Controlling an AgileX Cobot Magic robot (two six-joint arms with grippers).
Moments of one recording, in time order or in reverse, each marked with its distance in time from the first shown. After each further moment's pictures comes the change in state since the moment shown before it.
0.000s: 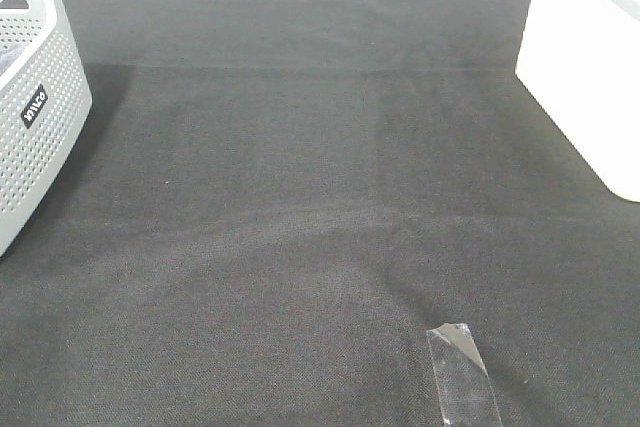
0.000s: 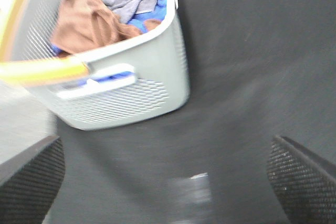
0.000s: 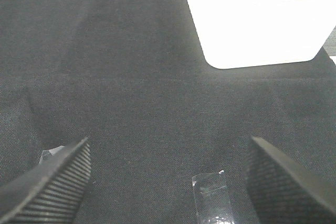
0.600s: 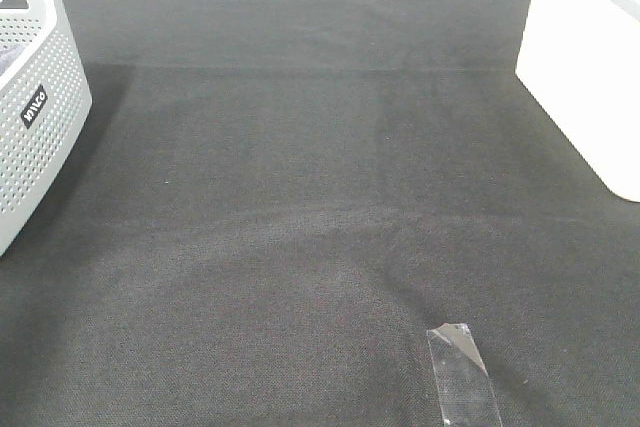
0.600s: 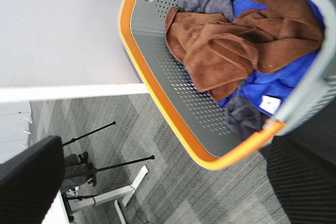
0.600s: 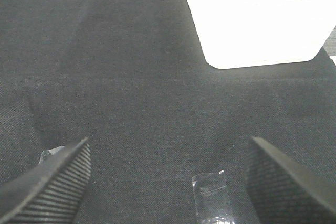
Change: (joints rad) left arm 0.000 0.760 -0.516 0.293 -0.137 0.661; right arm 0.000 0.000 0.000 0.000 0.000 0.000
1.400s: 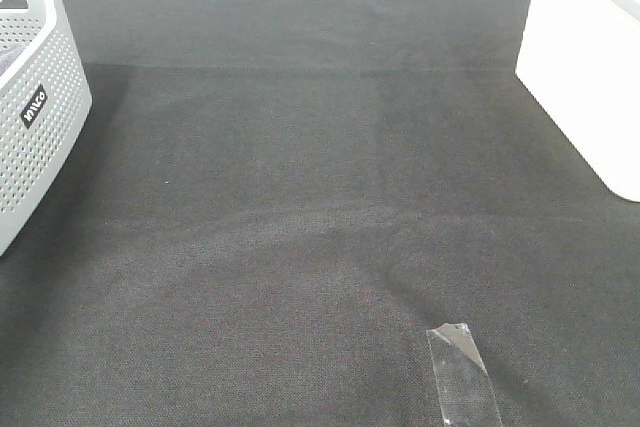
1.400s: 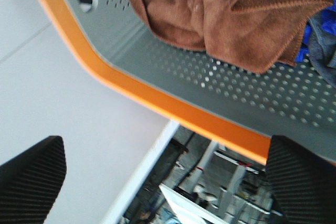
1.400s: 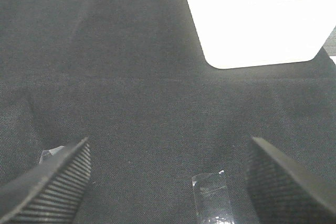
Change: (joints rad) left arm 0.000 0.687 -0.208 0.335 -0.190 0.385; right arm 0.000 0.000 0.000 0.000 0.000 0.000
